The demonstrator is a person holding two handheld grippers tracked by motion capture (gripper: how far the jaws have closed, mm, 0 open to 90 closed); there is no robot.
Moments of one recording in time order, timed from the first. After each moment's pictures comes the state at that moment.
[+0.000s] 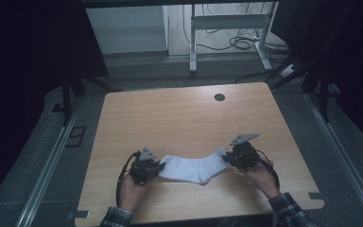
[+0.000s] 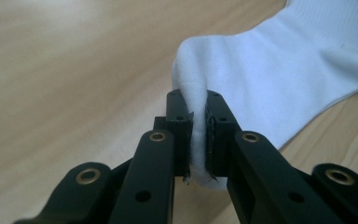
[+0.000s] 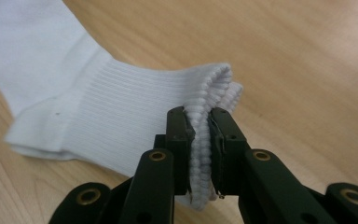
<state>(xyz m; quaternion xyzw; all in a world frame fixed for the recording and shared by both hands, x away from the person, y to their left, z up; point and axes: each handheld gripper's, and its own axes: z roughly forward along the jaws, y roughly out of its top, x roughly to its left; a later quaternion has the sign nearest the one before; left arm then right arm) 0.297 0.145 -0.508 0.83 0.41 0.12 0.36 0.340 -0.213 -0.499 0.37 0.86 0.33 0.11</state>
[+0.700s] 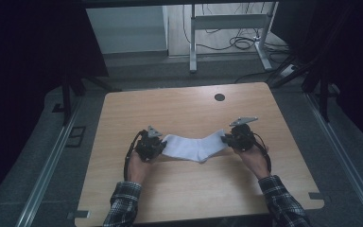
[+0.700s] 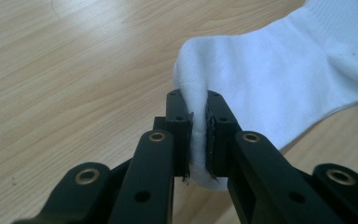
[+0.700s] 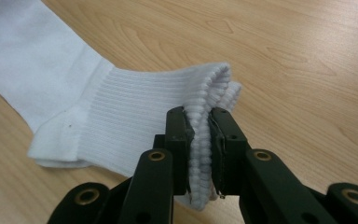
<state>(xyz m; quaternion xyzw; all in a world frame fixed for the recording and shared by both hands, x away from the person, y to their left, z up) 0.365 0.132 -0.505 0.83 0.42 0.17 0.33 0.396 -0.211 -0.495 0.41 0.83 0.35 0.14</state>
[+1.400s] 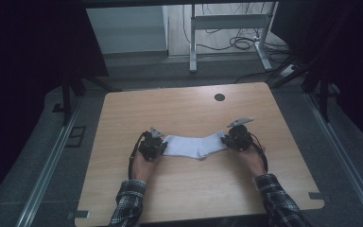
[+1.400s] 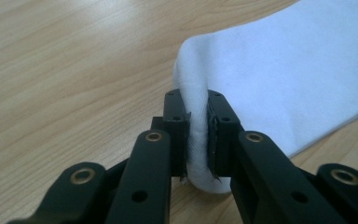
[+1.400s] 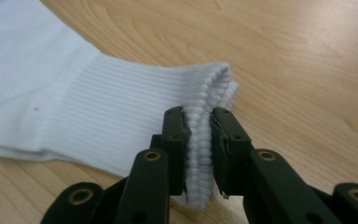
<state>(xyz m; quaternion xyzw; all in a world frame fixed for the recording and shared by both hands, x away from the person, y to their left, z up) 0.378 0.129 -0.533 0.82 0.44 0.17 0.31 0.410 -0.210 -0.521 0.42 0.83 0.33 0.15</state>
